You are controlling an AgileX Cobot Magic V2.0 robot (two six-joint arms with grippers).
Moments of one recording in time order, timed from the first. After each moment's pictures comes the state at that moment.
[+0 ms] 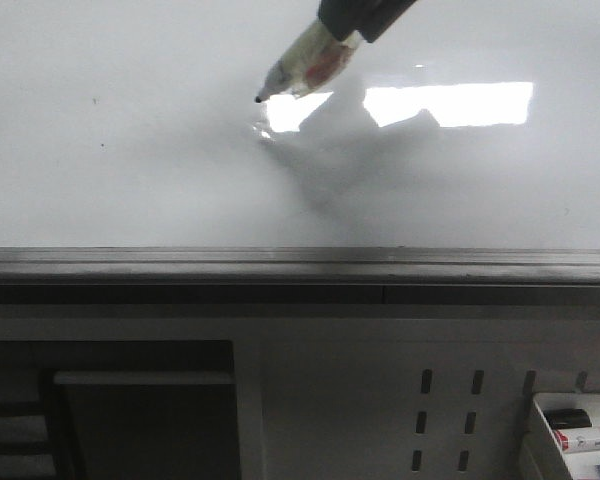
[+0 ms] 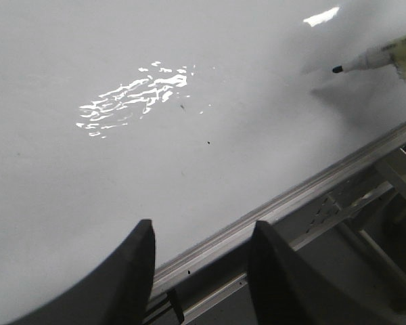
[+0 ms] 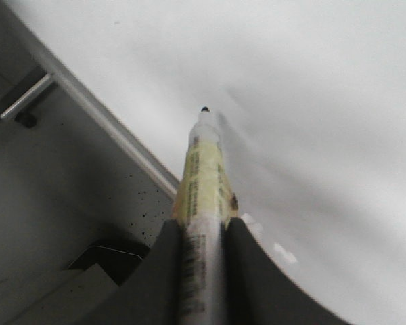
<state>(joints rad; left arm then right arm) -0.16 0.80 -0.74 -0.58 0.68 0.67 0.59 1.39 -1.31 0.15 0.88 -0.14</state>
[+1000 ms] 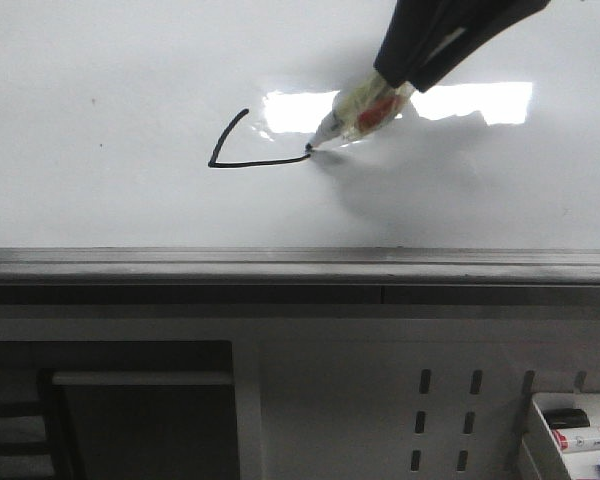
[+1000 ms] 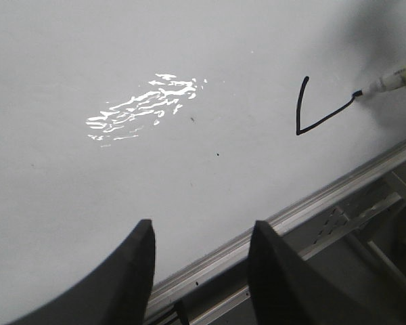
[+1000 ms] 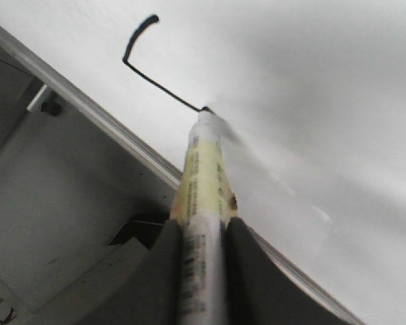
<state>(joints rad) -0.16 0.80 -0.74 -0.58 0.65 0.67 0.43 1.42 -1.28 0.35 0.95 -0.27</state>
